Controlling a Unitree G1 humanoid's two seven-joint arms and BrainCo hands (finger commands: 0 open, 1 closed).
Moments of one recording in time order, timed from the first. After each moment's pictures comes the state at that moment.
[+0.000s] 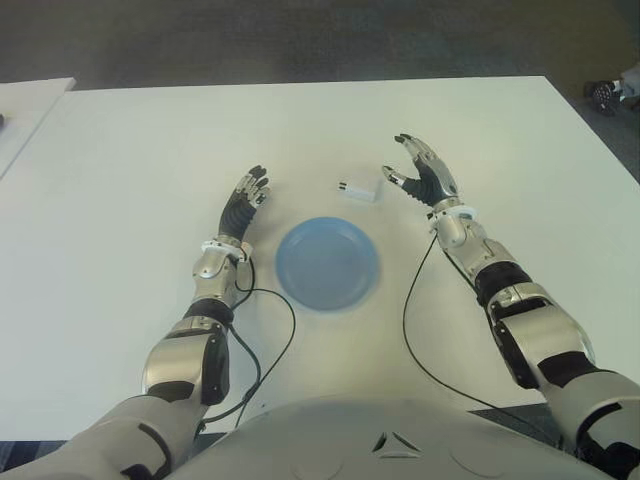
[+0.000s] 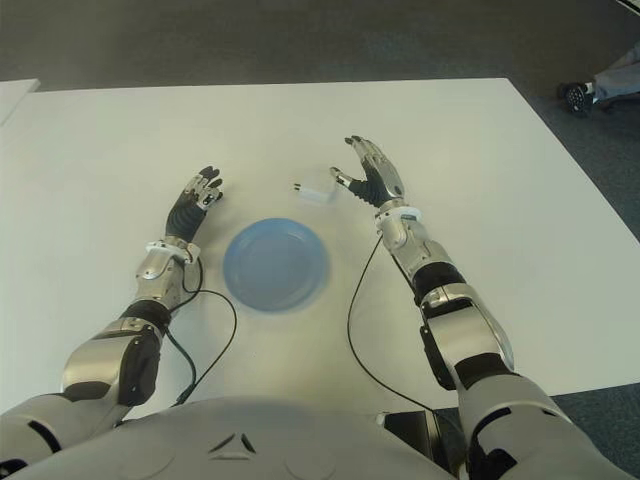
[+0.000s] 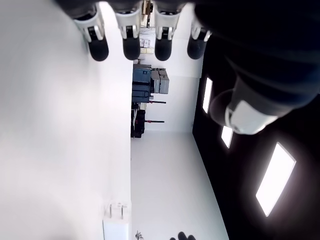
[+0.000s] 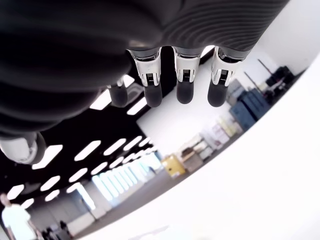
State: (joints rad) left arm -0.42 0.12 0.23 1.15 -0.14 -0.66 -0.41; right arm -0.64 -0.36 0.35 1.01 -0.65 -0.47 -0.42
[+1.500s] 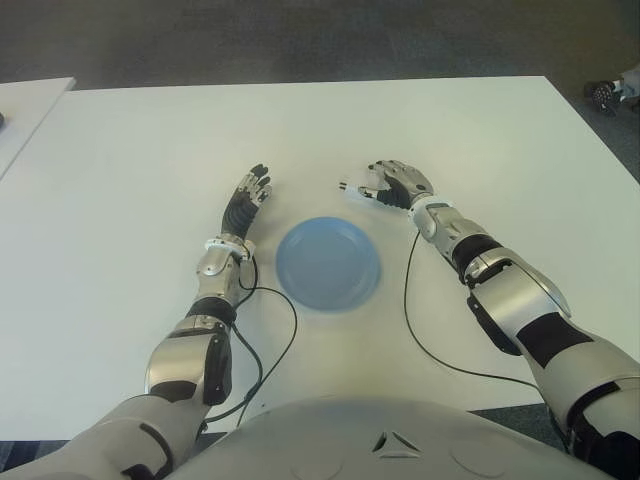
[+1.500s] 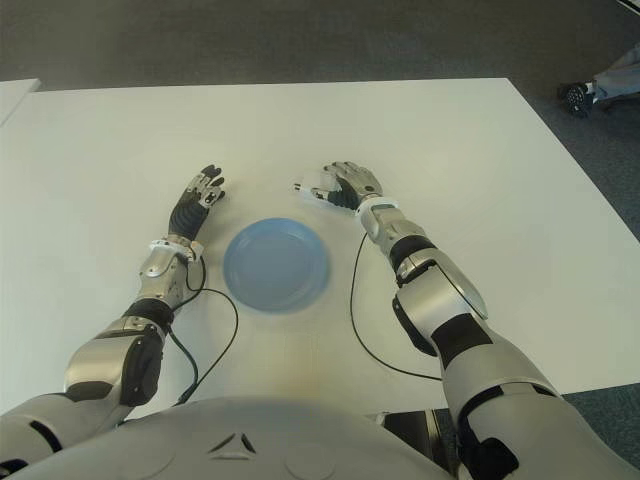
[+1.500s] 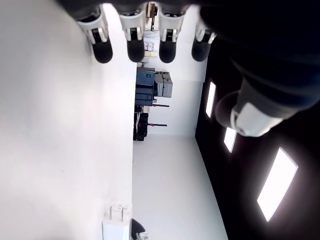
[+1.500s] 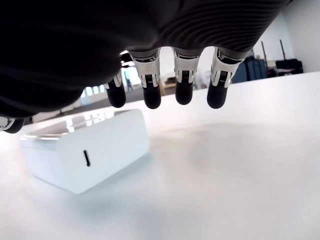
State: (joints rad) left arm -0.42 0.11 0.22 1.13 -0.14 -0.62 -0.38; right arm -0.84 -0.25 0.58 1.33 -0.76 -0.28 -0.34
